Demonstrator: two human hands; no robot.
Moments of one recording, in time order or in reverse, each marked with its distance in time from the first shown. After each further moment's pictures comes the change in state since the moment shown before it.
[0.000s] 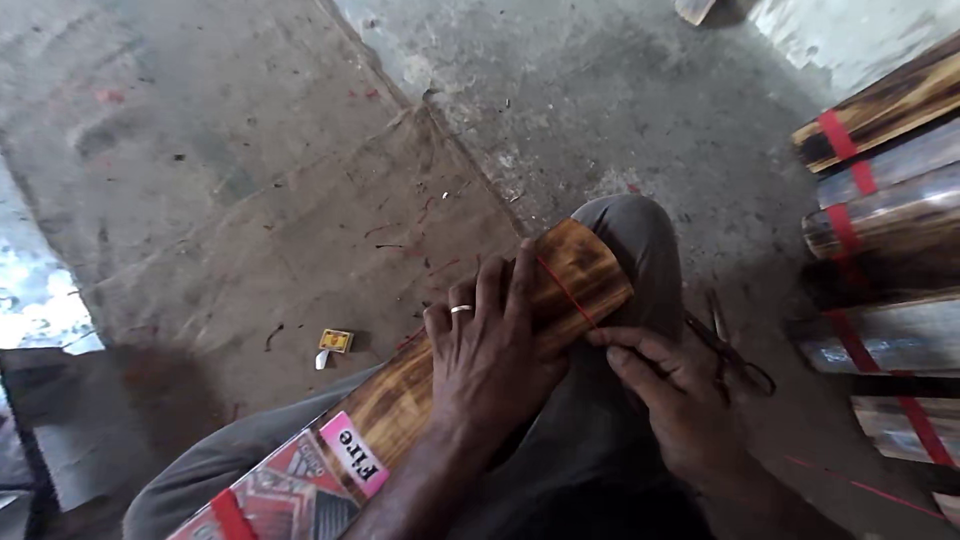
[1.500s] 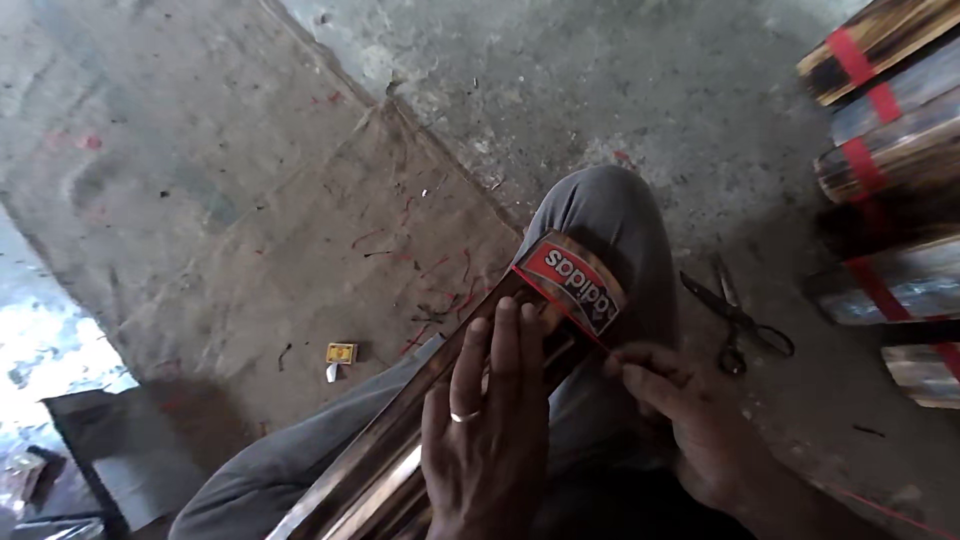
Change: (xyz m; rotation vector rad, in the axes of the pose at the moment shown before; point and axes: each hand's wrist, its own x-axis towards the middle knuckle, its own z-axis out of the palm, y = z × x) left_hand -0.066 0.029 0.004 0.444 0.151 0.101; right_hand -0.030 0.010 -0.012 0.463 -0.048 0.244
